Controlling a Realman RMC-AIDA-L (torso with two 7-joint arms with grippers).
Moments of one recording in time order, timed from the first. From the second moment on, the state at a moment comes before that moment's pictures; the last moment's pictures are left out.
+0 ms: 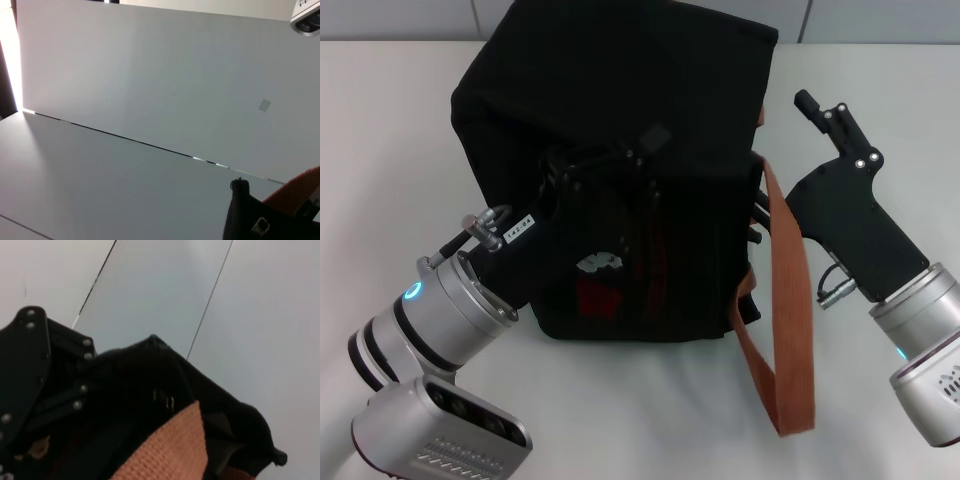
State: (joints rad) left arm -0.52 -2.08 -0.02 -0.23 2.15 1.69 1.03; right arm 0.46 2.09 -0.01 0.34 -1.88 -1.50 -0.34
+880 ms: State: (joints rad) left arm -0.52 -2.08 -0.02 -0.23 2.16 1.69 1.03; right arm 0.47 2.09 -0.02 0.37 -1.88 -1.47 -0.27
